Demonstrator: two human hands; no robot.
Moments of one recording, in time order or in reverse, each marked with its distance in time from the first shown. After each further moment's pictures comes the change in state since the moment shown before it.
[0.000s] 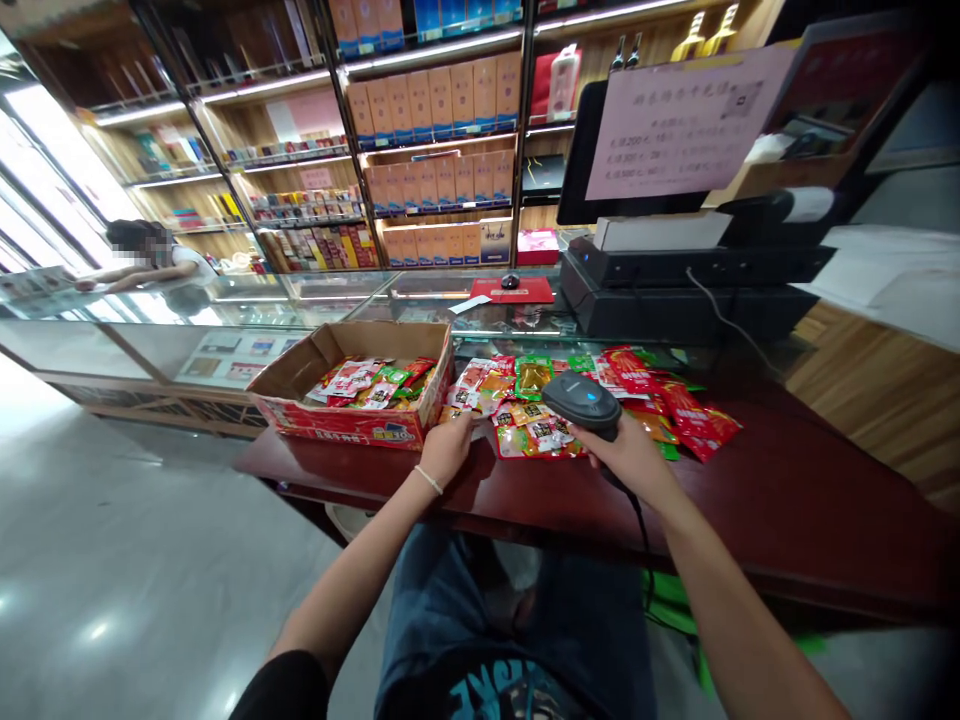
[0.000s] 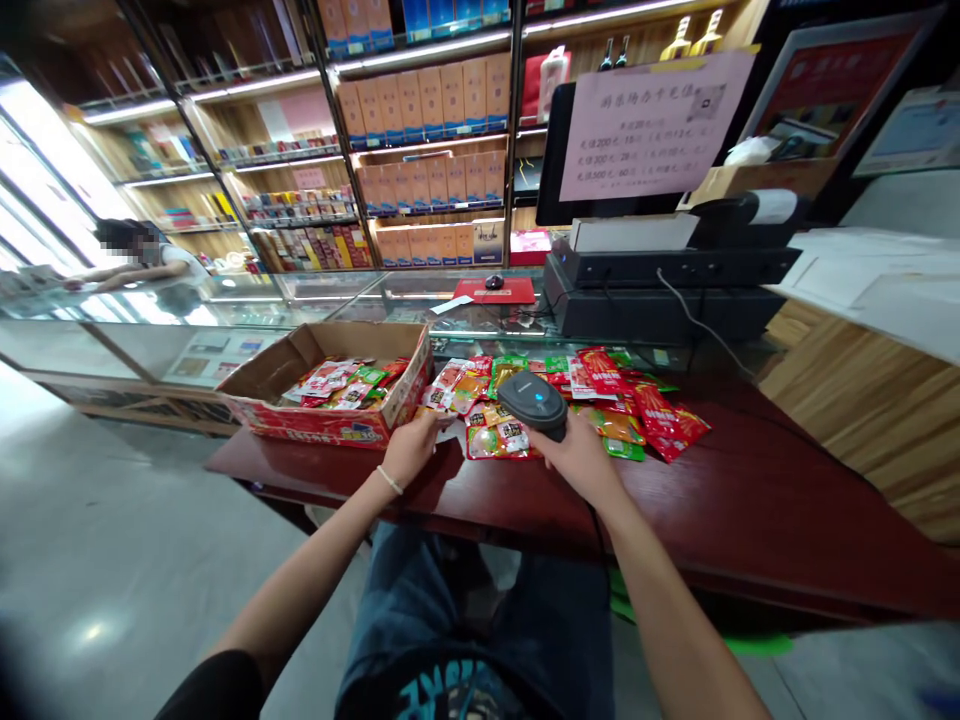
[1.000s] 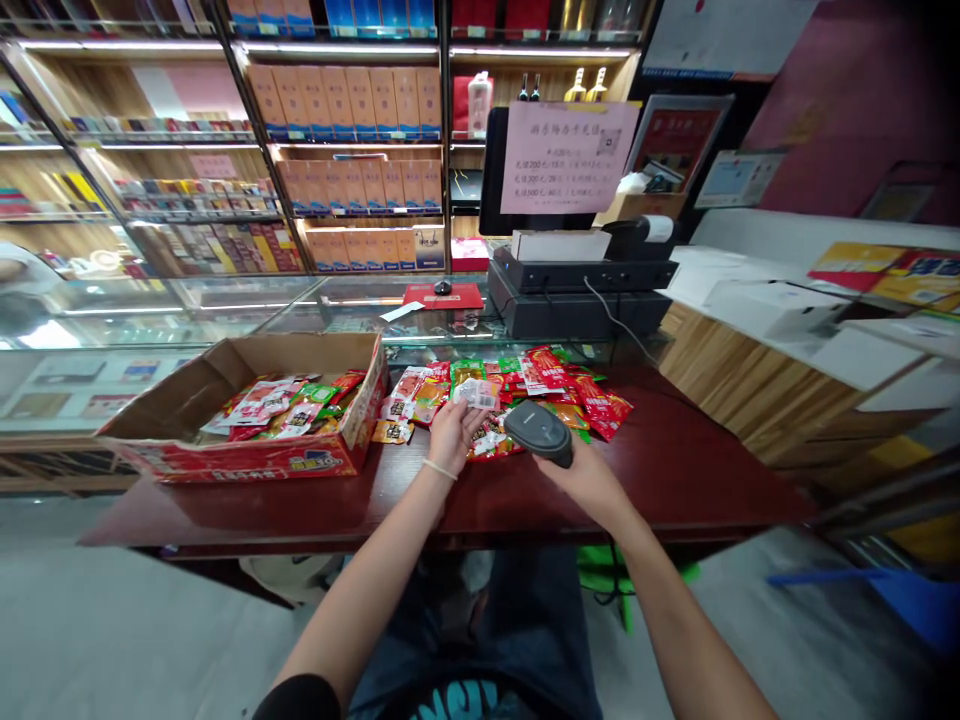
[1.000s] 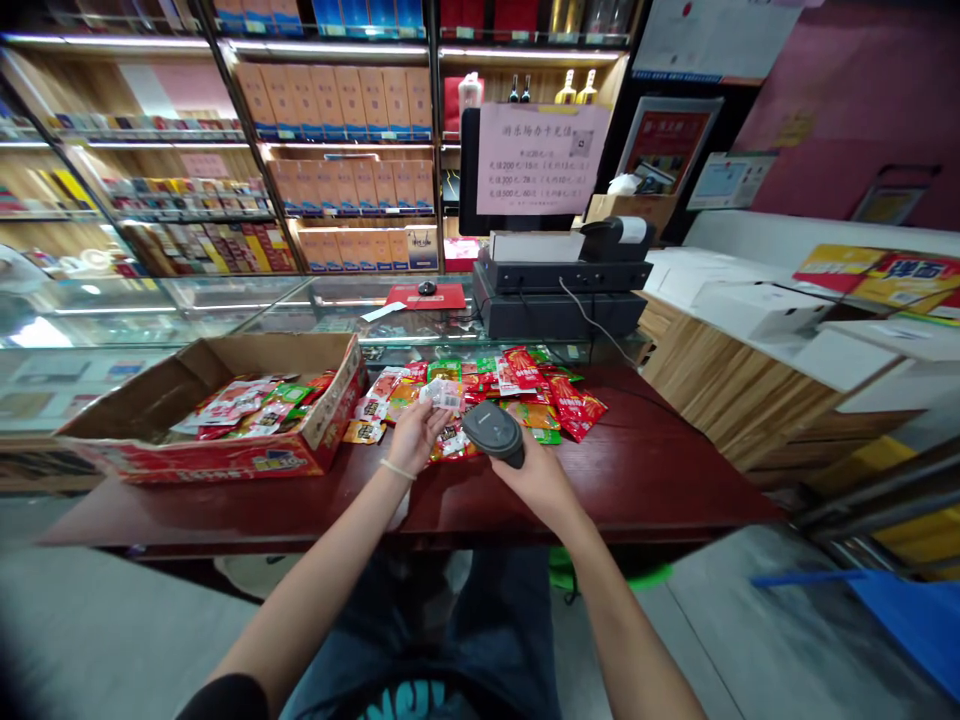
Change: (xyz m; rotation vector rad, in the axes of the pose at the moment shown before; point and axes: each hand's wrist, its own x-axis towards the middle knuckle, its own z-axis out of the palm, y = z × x) left_hand 0.047 0.101 0.093 -1.579 -0.023 -0.495; right_hand -0.038 0.047 -0.021 -0.035 0.132 -0.023
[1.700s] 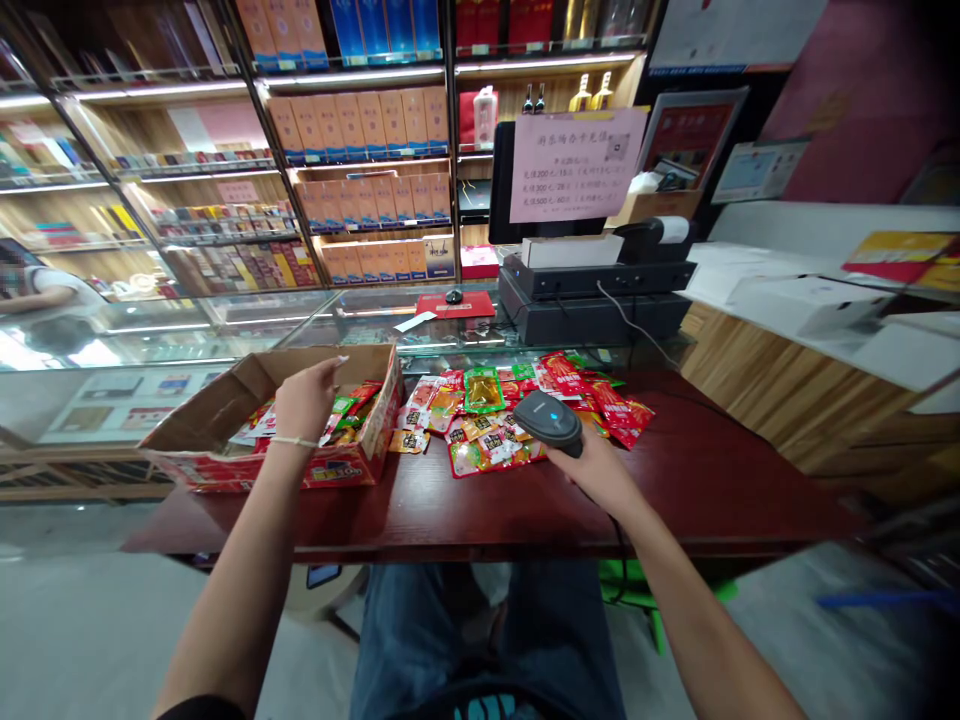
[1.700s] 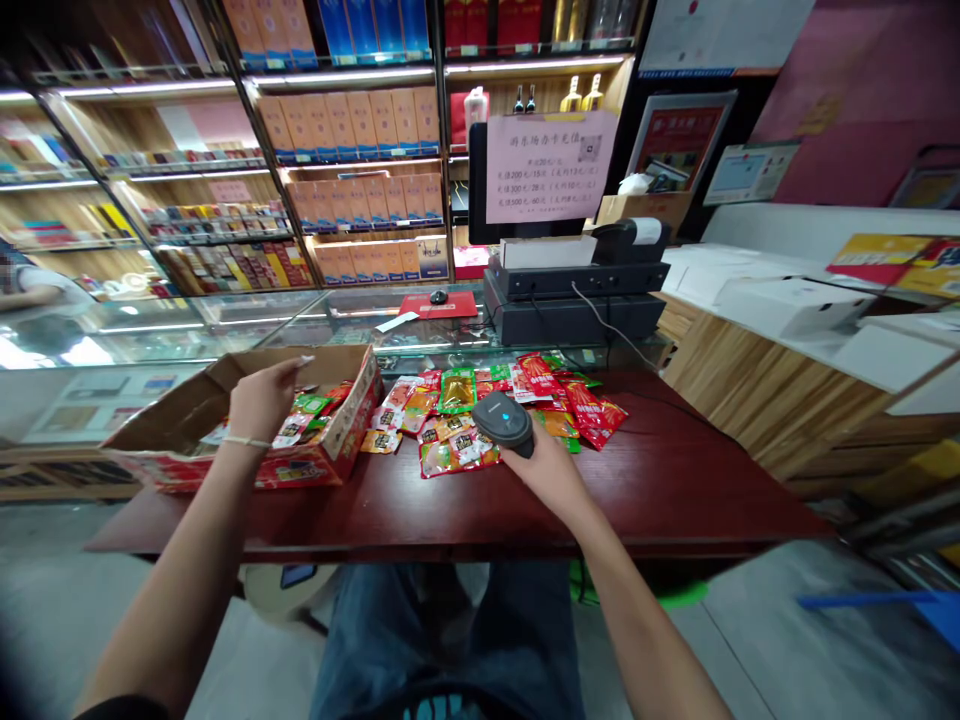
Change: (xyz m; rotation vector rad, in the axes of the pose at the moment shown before) left_hand -0.018 0.246 -0.078 2.023 0.463 0.849; right_hand 0.021 -0.025 0.000 0.013 0.009 0.021
